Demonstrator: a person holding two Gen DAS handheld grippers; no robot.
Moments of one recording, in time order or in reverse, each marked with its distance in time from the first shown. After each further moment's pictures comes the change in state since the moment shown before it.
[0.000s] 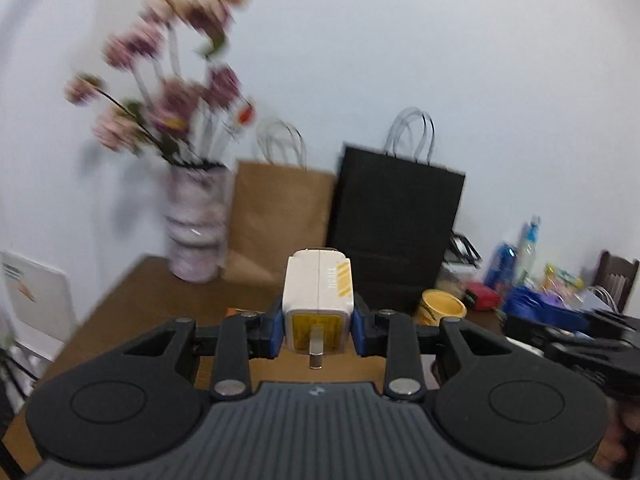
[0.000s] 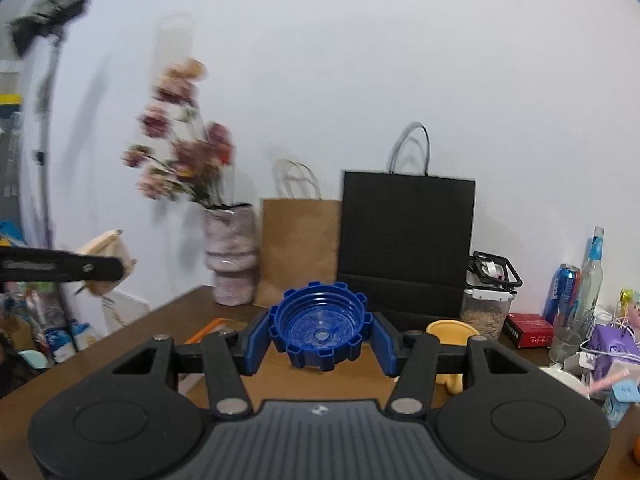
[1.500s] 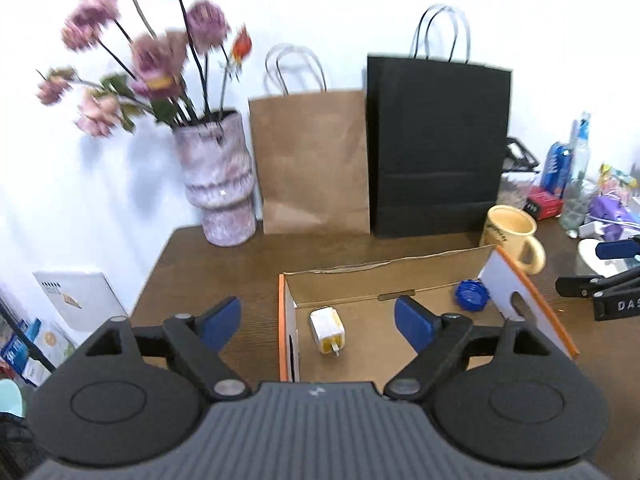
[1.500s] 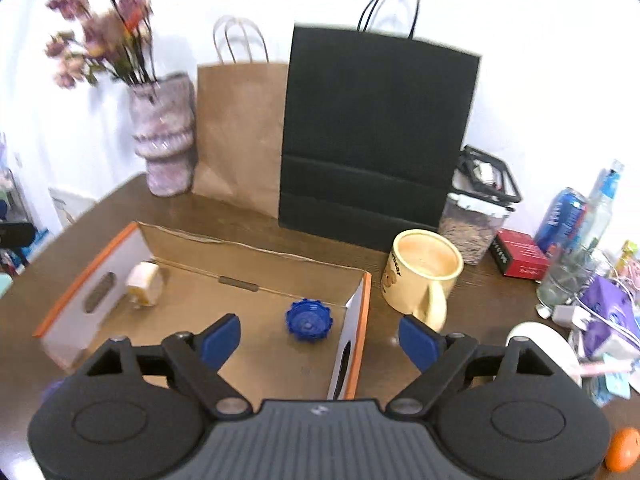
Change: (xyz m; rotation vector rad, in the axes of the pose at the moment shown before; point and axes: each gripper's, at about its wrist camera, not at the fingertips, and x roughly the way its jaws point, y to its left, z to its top) left arm 0.046 0.011 0.008 0.203 0.194 0.152; right arm 0.065 -0.054 0.000 -0.025 0.338 -0.064
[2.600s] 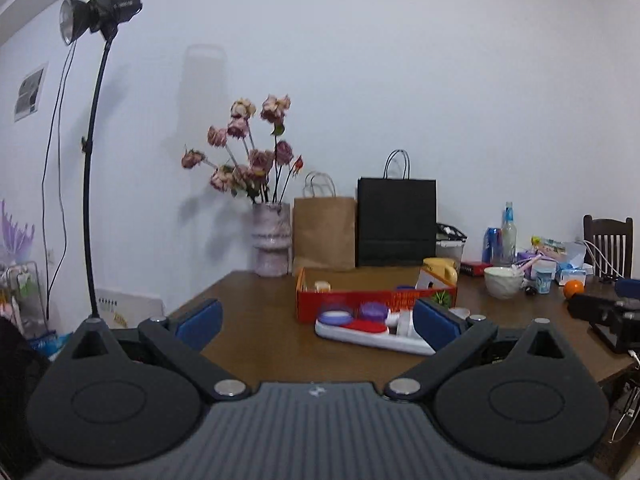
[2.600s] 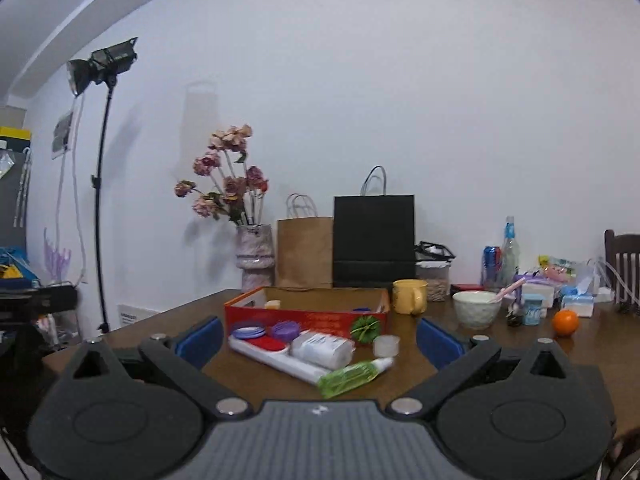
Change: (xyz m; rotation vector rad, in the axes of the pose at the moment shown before) left arm -0.335 -0.058 -0.344 -0.118 -0.482 0.061; right arm -0.320 0.128 -0.369 0.083 -0.592 0.000
